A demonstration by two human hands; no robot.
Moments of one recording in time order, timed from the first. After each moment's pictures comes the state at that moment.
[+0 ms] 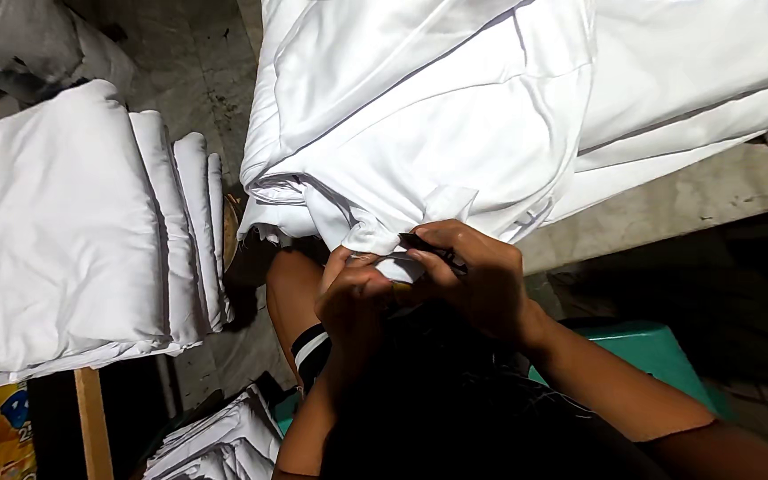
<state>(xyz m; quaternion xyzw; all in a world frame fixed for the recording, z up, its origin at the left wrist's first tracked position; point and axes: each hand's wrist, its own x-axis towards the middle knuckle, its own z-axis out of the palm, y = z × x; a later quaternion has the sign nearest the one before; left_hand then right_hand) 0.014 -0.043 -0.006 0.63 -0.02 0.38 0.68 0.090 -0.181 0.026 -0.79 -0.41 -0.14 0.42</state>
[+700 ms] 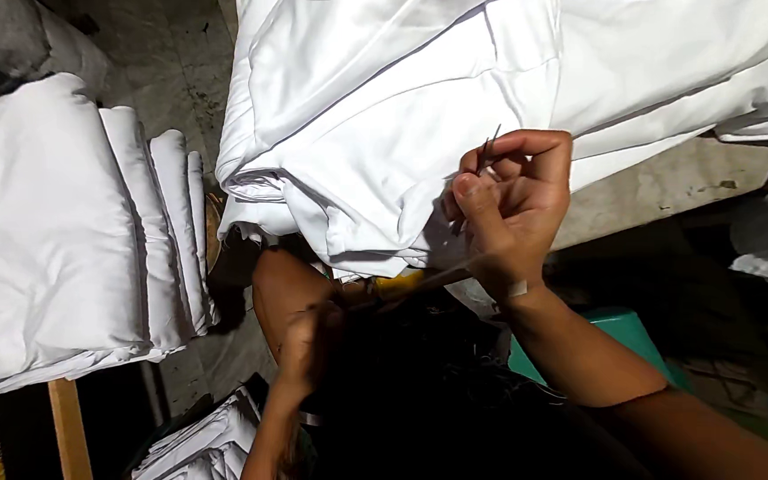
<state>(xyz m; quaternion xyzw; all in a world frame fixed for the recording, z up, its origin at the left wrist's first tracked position) -0.042 -0.005 -0.011 0.73 -0.04 0.14 0.67 0.113 -0.184 0.047 -0.66 -0.27 -0.06 0.70</state>
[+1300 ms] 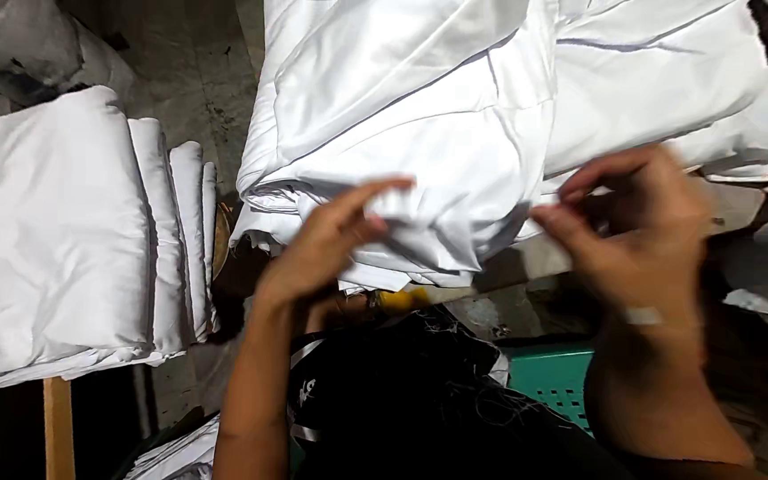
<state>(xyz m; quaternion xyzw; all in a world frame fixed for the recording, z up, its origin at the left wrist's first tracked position) 0.074 0.031 0.058 0.75 -0.17 0.07 0.63 0.130 -0.262 0.085 -0.86 -0.31 -0.11 0.40</state>
